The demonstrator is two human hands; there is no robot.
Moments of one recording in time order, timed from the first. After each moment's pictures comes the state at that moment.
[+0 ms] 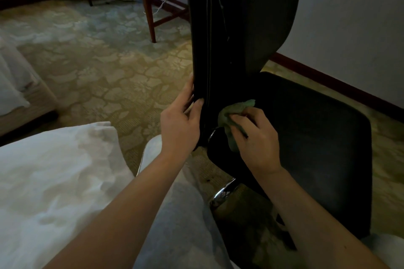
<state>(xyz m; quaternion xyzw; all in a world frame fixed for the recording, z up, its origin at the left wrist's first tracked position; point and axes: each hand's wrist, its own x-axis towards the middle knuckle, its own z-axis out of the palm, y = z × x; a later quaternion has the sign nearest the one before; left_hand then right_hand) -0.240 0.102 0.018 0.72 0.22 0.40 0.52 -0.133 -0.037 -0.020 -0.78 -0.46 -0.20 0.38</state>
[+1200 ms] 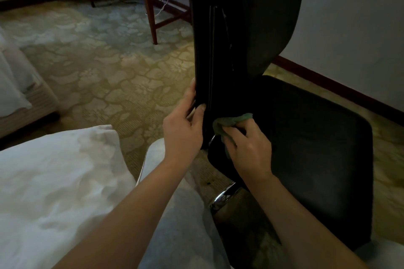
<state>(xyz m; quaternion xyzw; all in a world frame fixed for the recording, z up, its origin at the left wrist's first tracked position) -0.239 0.099 0.022 0.72 0.22 0.41 0.52 -0.138 -0.025 -0.035 -0.80 -0.46 -0.26 0.29</state>
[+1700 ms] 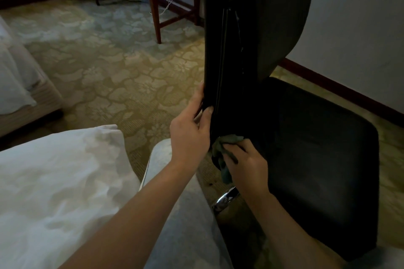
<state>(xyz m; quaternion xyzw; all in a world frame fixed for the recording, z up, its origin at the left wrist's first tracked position) -0.240 0.099 0.022 0.72 0.23 0.41 0.50 -0.159 -0.030 -0.072 -0.83 -0.43 -0.14 0.34</state>
